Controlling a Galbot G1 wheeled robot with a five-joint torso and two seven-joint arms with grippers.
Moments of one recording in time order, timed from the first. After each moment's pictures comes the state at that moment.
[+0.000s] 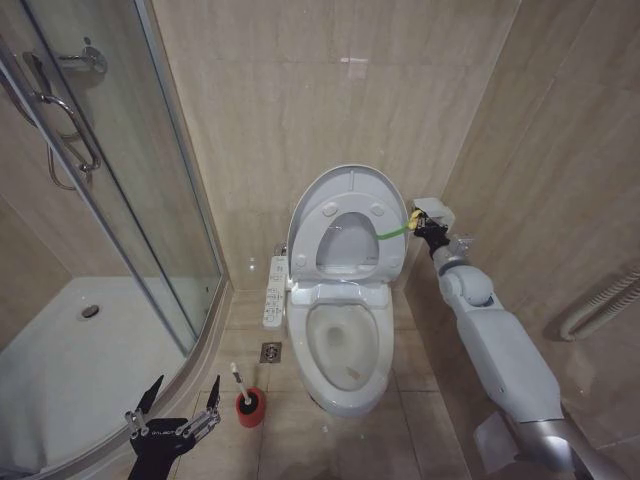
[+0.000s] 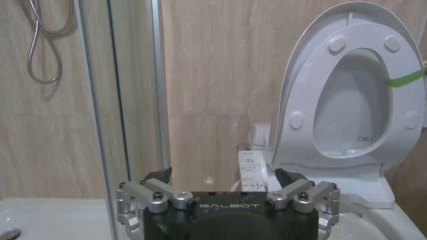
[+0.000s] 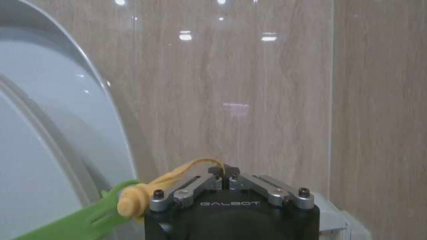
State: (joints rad) left arm 2.08 -1.37 -0.62 -2.47 -0.19 -0.04 -0.07; right arm -0.59 1.11 0.43 1.41 0.46 -0.10 0.01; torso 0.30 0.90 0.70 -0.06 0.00
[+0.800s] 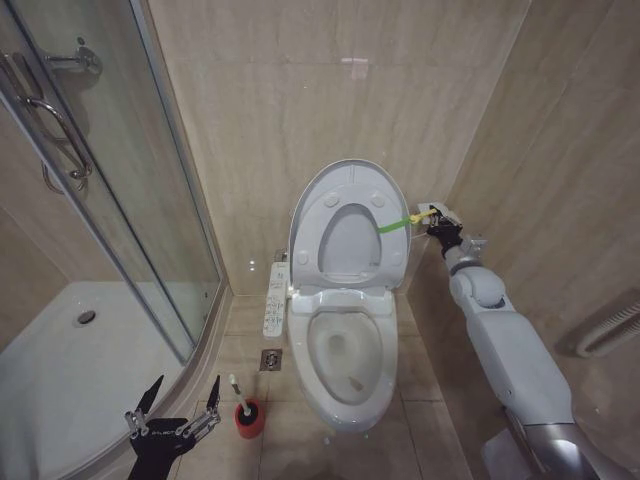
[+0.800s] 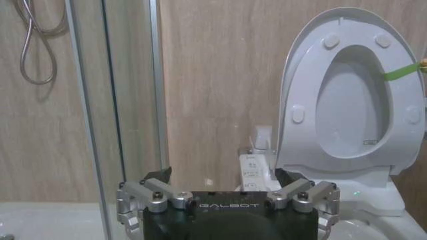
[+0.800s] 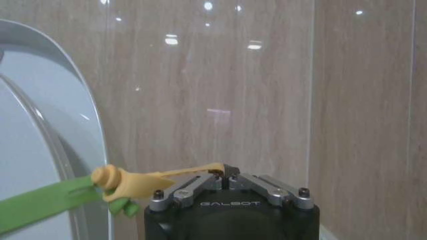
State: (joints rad) left arm 2.08 -1.37 -0.62 -2.47 -0.19 -0.04 -0.07; right arm -0.60 1.10 0.47 1.39 0.43 -0.09 0.04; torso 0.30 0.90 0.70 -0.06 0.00
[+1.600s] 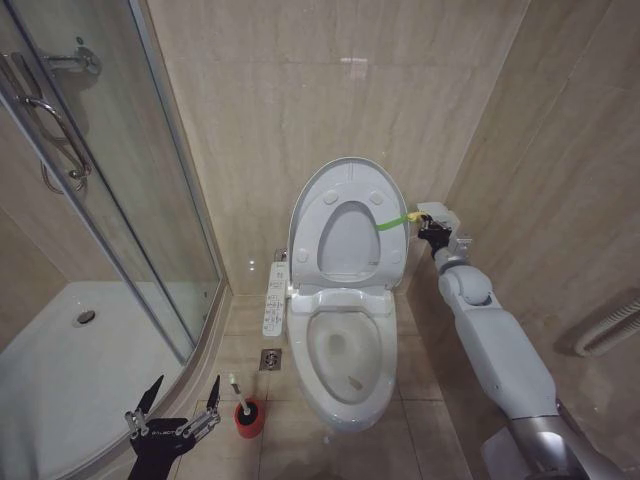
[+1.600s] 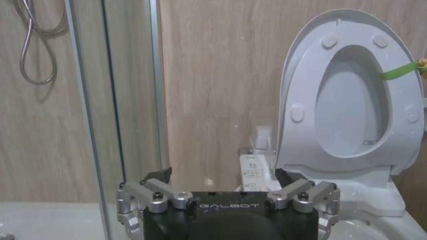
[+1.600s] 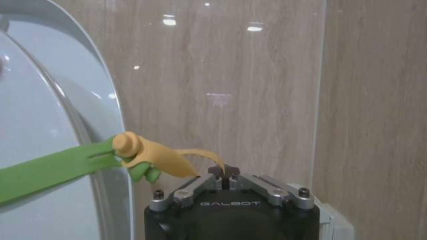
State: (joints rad) left arm 2.08 -1.37 -0.62 -2.47 -0.19 -0.04 -0.07; right arm -0.58 1.12 0.44 1.37 0.41 -0.13 0.06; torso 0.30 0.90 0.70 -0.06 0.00
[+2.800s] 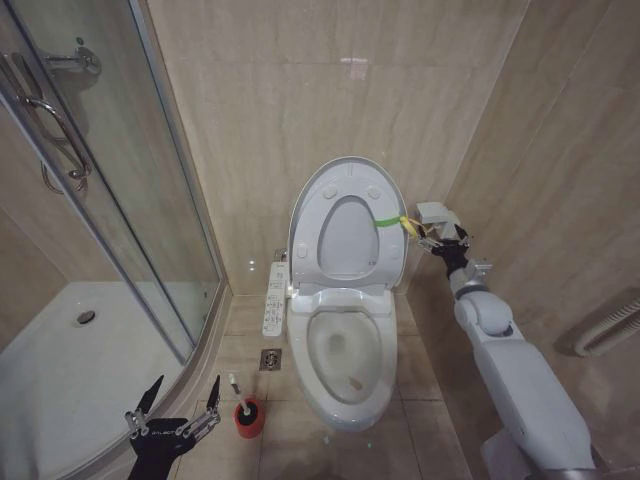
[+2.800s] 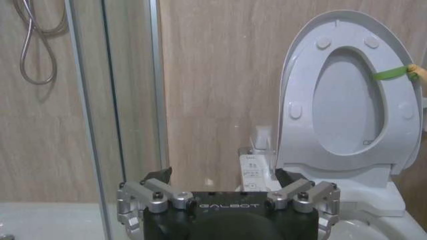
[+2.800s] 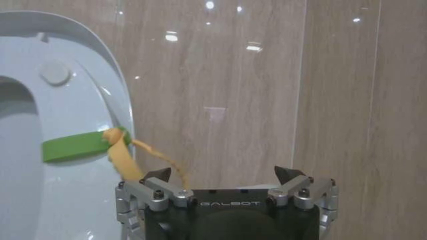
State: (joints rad) left arm 2.08 -1.37 -0.62 -2.47 -0.19 -0.04 -0.07; right arm -0.80 1.09 0.53 1.54 0.38 -0.03 0.06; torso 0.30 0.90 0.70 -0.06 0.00
